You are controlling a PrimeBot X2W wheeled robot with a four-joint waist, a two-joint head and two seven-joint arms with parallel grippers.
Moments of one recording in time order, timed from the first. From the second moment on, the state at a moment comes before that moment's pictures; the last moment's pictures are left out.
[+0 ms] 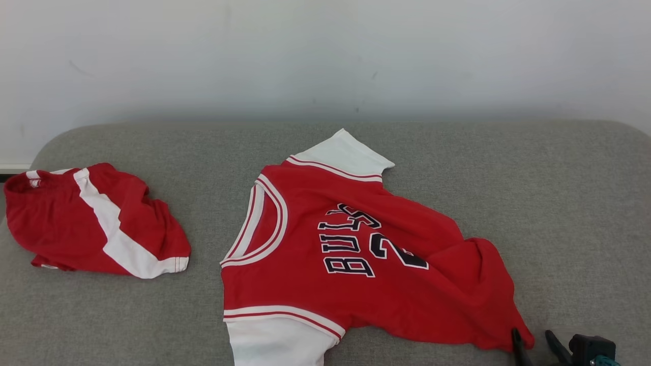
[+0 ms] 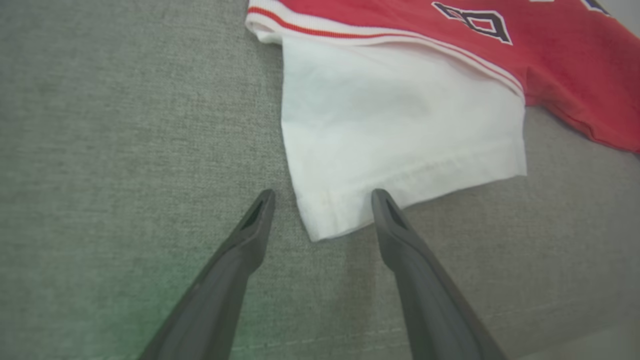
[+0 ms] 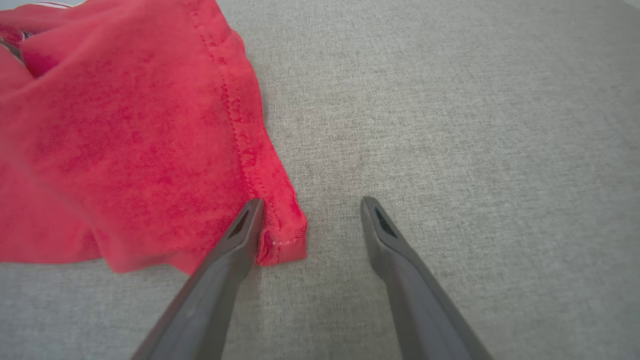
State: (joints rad) left arm -0.03 0.09 -0.34 0.68 -0.41 -0.13 -0.26; right arm -0.15 -0.21 0.05 0.79 0.32 0.13 -0.22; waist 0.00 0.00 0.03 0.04
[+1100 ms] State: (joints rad) left arm -0.40 0.24 -0.32 0.26 -0.62 -0.13 -0.19; right arm -0.32 -0.26 0.15 0.35 0.65 0.13 -0.18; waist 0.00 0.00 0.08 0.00
